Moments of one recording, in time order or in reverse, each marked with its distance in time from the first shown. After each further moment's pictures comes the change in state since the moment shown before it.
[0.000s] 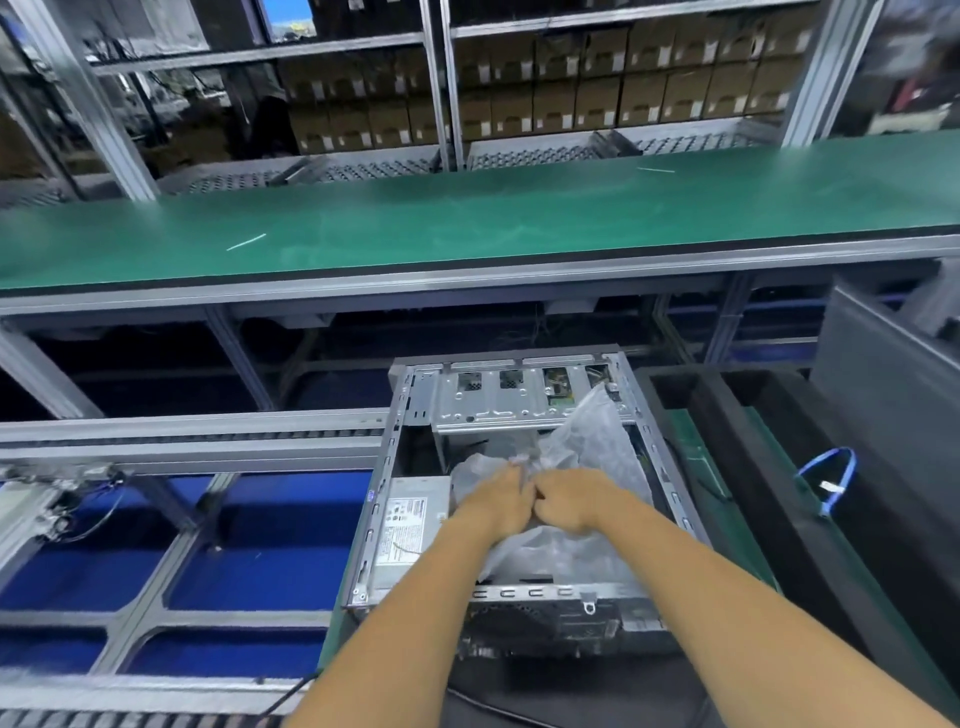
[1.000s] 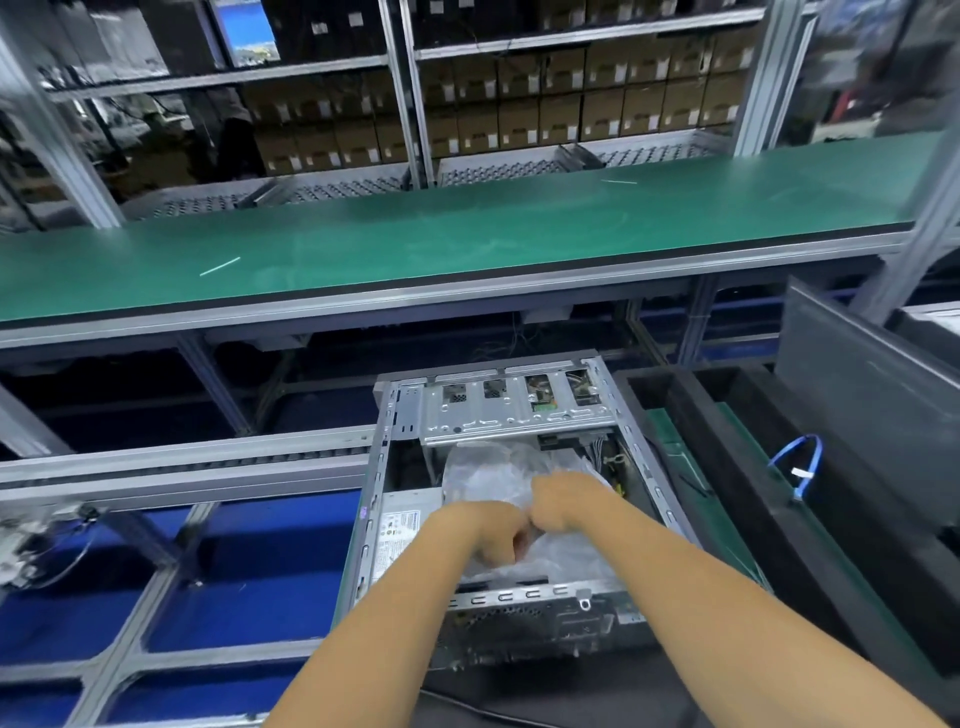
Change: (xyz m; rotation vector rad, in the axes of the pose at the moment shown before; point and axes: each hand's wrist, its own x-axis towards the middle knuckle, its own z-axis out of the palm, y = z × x) left_hand -0.028 0.018 -0.030 0.473 -0.457 0.253; right_hand 0.003 -0.005 0.000 0.007 -0.052 0.179
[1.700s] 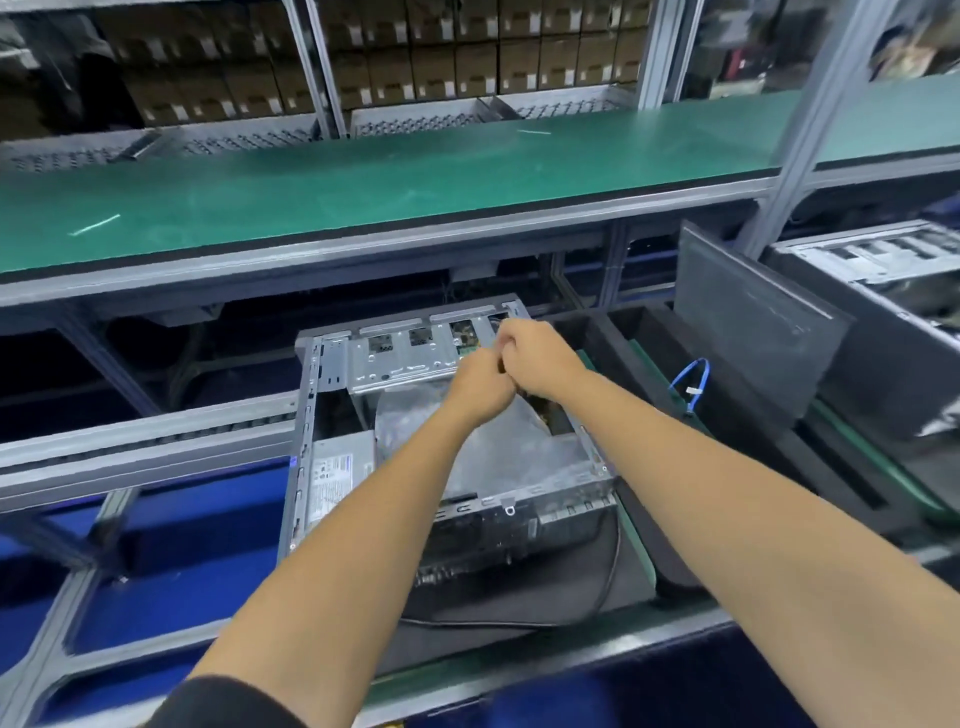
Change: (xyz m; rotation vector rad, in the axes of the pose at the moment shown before) left_hand 0.029 0.067 -0.048 -0.580 0.748 0.062; right_hand -0.064 0.035 -0.069 0.447 0.652 0.019
